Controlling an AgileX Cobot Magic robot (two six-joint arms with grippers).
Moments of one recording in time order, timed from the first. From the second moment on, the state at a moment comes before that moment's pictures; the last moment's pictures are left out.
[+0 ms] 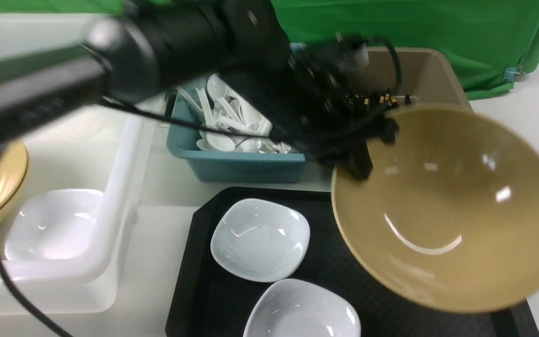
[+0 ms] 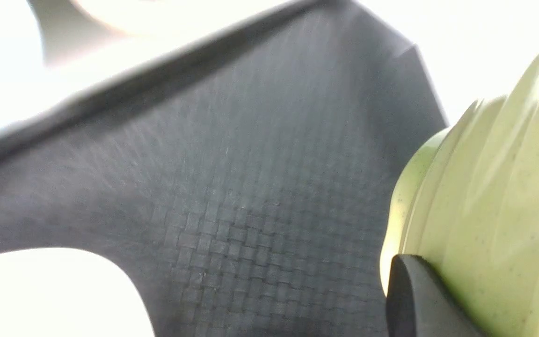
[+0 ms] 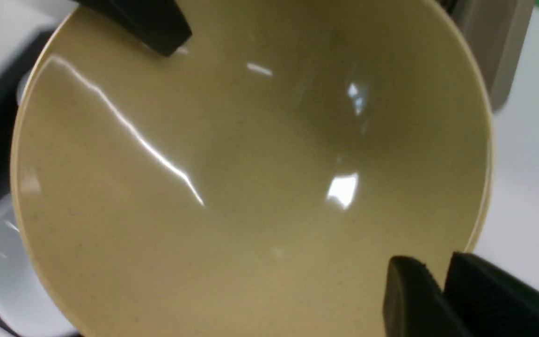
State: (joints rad) right arm 0.14 0.81 -0.92 0.32 0.88 -0.35; left arm -0.58 1.86 -1.72 -0.53 0.96 0.08
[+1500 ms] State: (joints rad) right arm 0.85 1.76 -1.89 0.47 0.92 -0.65; left arm 0.80 1.66 -1.44 -0.34 1.07 0.02
